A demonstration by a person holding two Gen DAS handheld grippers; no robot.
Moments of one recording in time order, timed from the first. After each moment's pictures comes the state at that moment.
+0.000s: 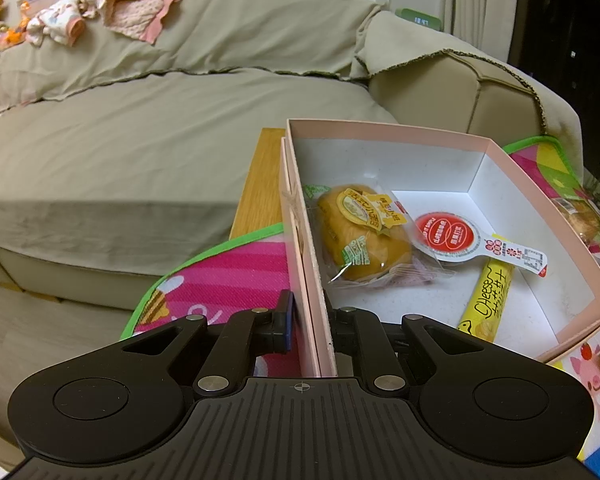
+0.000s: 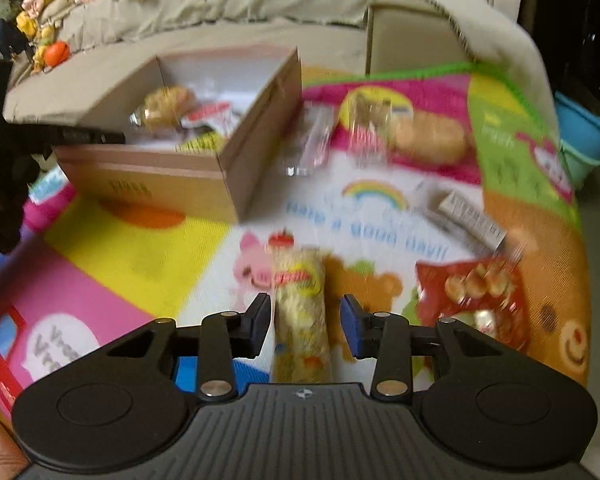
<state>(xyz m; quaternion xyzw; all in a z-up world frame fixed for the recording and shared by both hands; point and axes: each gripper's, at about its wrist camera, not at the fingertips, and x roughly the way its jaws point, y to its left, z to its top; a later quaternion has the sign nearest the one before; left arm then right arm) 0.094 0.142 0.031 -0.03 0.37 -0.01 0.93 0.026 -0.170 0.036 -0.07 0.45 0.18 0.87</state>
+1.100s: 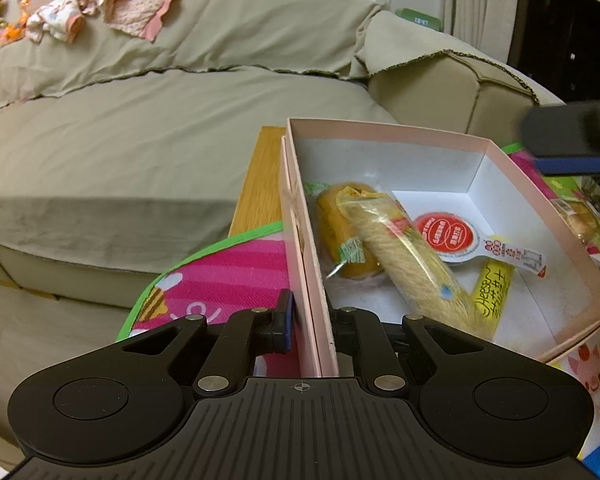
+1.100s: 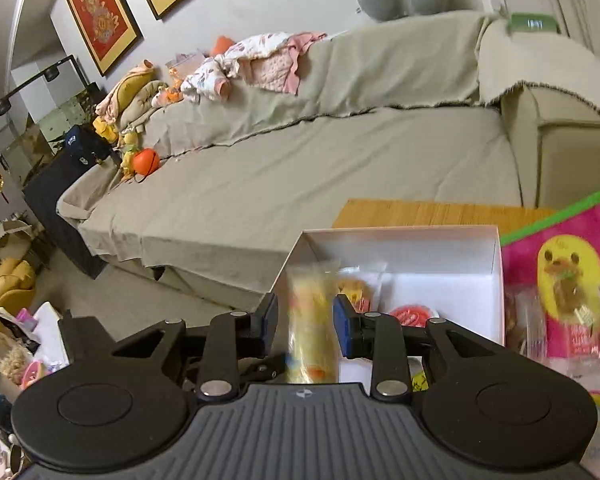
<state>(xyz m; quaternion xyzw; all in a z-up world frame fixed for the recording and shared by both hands) 0.095 0.141 0.029 -0.04 0.37 -0.01 0.93 0.121 -0.052 0.119 0.08 0.36 0.31 0.88</state>
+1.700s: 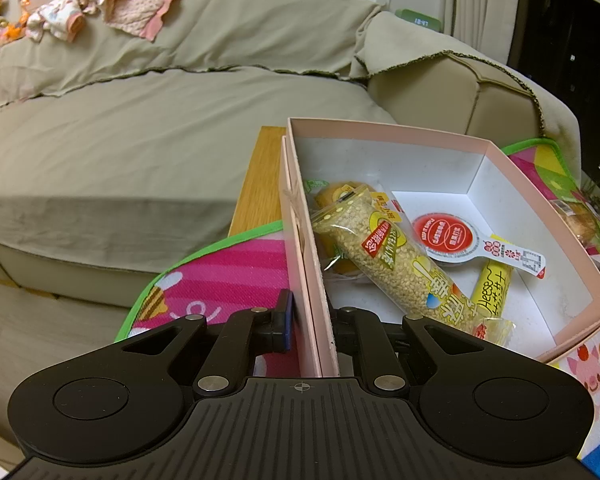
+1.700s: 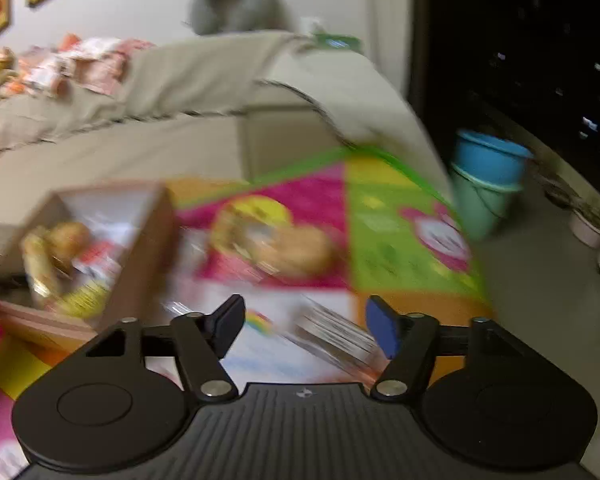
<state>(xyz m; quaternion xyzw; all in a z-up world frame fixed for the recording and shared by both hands) 0.095 0.141 0.029 -0.04 0.37 -0.01 0.93 0.060 -0.248 0.076 -0.01 0.36 0.04 0.93</state>
